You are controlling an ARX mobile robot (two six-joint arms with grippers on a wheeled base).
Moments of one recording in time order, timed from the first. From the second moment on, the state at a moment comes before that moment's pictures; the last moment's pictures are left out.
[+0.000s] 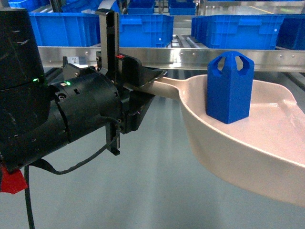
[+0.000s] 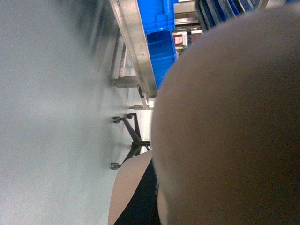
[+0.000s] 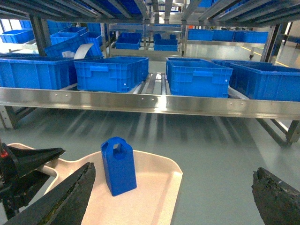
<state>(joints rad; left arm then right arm) -0.42 1.85 0.66 1.17 0.22 -1.49 0.94 0.58 0.46 0.11 0.95 0.01</state>
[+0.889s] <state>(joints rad) -0.41 1.85 0.66 1.17 0.22 -1.49 0.94 0.58 0.46 0.11 0.95 0.01</state>
